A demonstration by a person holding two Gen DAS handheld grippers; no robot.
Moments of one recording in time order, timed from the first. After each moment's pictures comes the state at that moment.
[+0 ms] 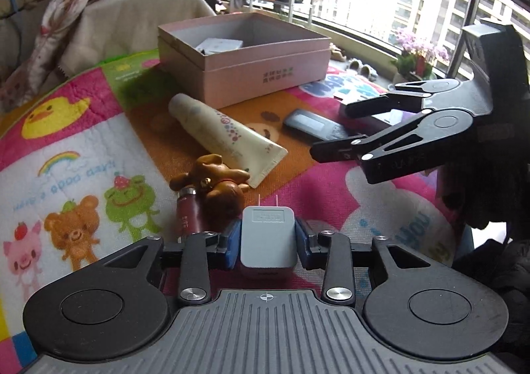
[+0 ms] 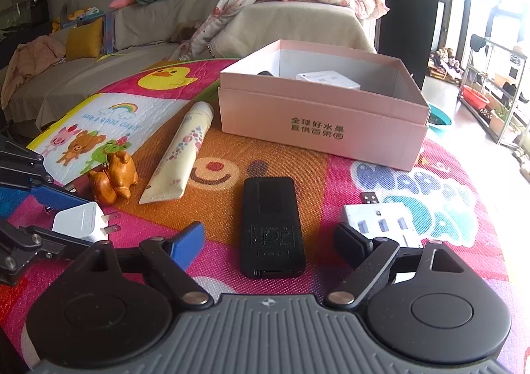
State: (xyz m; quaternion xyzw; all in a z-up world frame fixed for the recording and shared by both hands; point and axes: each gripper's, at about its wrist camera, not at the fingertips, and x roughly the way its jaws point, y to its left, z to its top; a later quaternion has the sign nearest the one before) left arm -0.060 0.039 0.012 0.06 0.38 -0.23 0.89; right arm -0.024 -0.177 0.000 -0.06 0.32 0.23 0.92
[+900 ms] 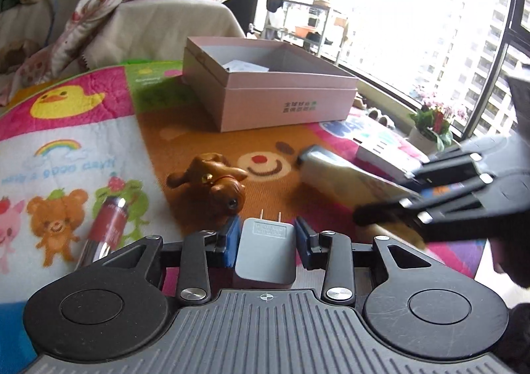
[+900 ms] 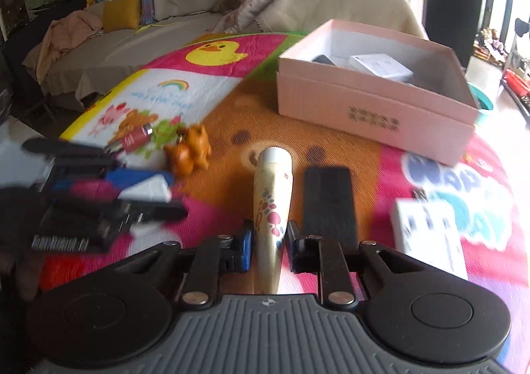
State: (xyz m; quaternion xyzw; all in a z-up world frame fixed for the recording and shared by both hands) left arm -0.051 0.028 -0.001 -0.02 0.33 -0.19 0.92; right arm -0.038 -0.175 0.012 -0.09 0.38 0.29 0.87
